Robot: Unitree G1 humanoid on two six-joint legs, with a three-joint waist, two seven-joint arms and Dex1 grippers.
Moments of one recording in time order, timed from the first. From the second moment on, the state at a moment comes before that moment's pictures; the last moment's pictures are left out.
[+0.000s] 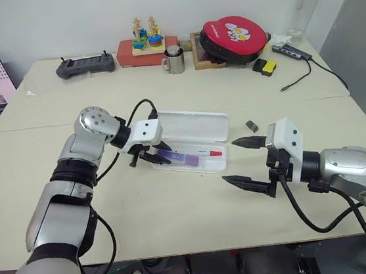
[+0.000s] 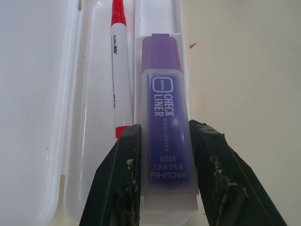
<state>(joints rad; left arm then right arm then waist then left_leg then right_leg) -0.98 0.63 -0.33 0.74 0.05 -0.22 -1.59 -0.27 -0.76 0.02 -0.75 0.69 0.82 0.63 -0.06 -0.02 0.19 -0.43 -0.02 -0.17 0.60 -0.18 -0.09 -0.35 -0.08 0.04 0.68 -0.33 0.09</state>
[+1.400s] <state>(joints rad) -0.71 0.32 -0.08 0.04 -0.33 0.47 -1.01 -0.64 -0.47 0.05 0.40 0.25 0.49 0.48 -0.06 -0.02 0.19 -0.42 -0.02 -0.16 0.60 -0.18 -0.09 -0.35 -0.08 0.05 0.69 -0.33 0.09</state>
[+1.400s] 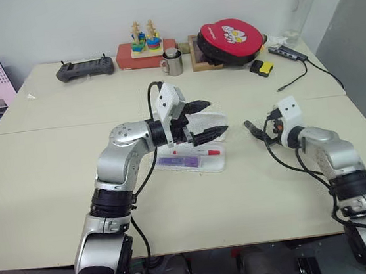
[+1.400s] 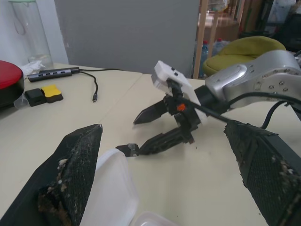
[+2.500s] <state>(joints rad) -0.68 0.45 -0.10 0.04 -0.37 0.41 -1.08 -0.52 -0.49 -0.03 0.19 0.25 0.48 0.61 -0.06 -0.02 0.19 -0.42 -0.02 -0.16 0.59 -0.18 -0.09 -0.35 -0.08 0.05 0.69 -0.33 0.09</state>
